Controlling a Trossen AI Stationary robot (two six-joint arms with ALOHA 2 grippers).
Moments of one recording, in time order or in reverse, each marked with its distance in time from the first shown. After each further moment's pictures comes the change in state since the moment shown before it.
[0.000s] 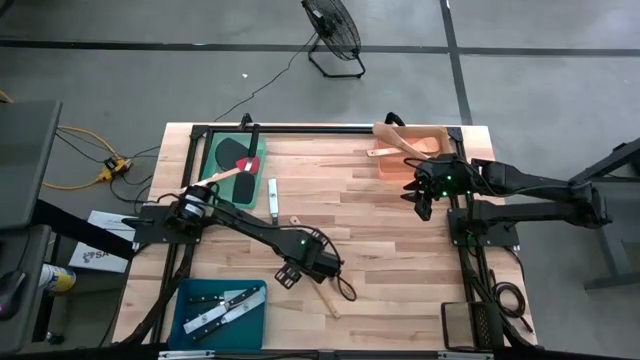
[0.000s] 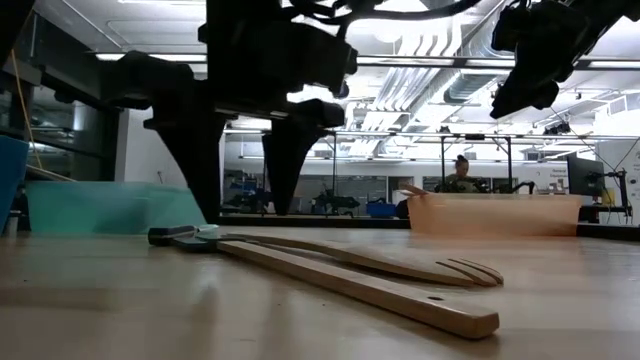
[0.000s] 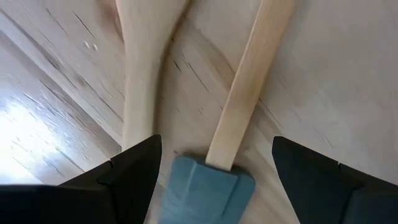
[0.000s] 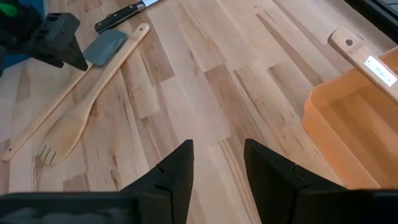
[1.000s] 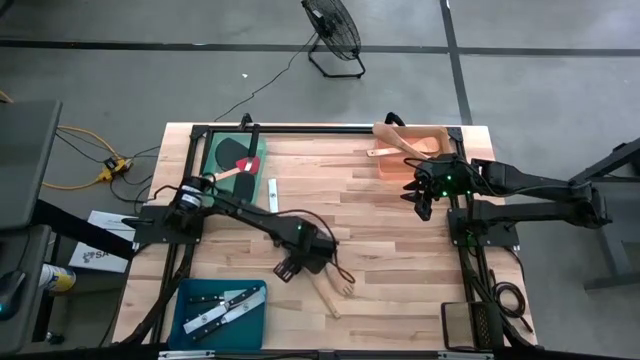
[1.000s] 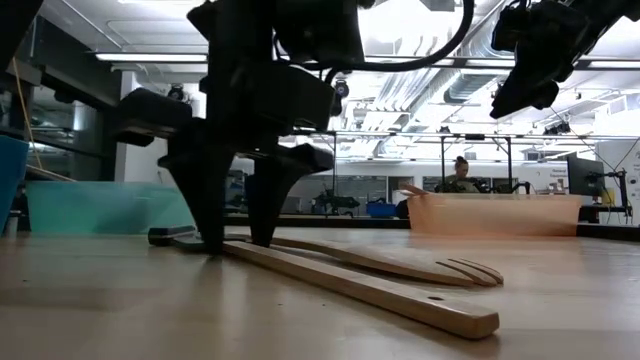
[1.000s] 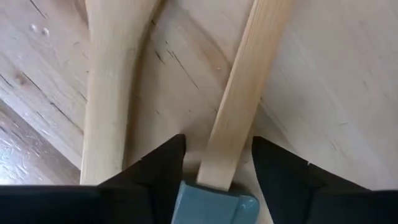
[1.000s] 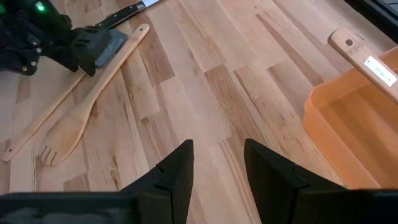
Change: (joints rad) left arm 0.120 0.003 -0.237 0.216 0.182 0.083; right arm 0.000 0.000 0.000 0.001 0.000 0.003
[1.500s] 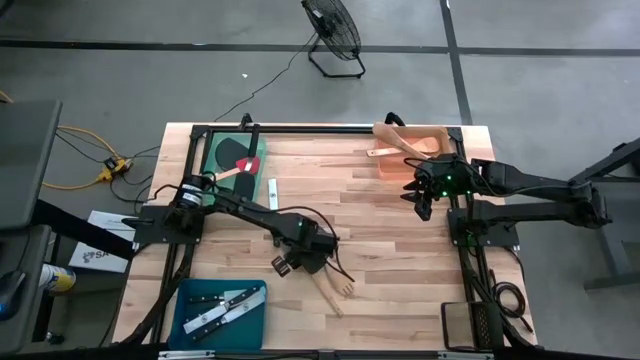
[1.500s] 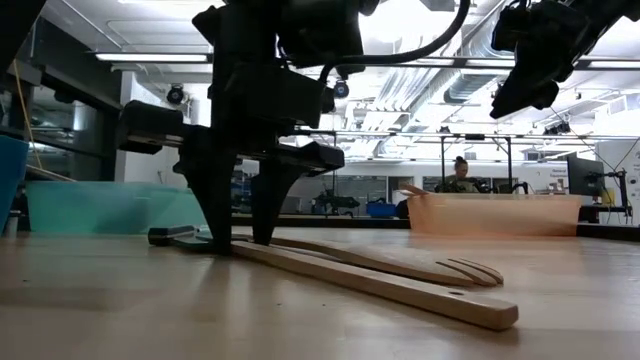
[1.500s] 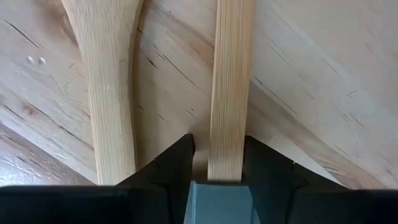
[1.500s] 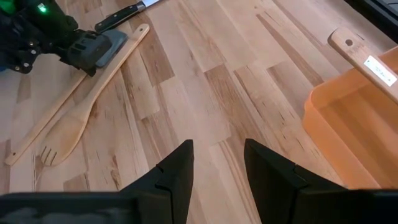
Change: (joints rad) left arm 0.016 0.000 -0.002 -0.003 0.013 0.220; right arm 0.000 0.000 0.000 0.000 0.000 0.000
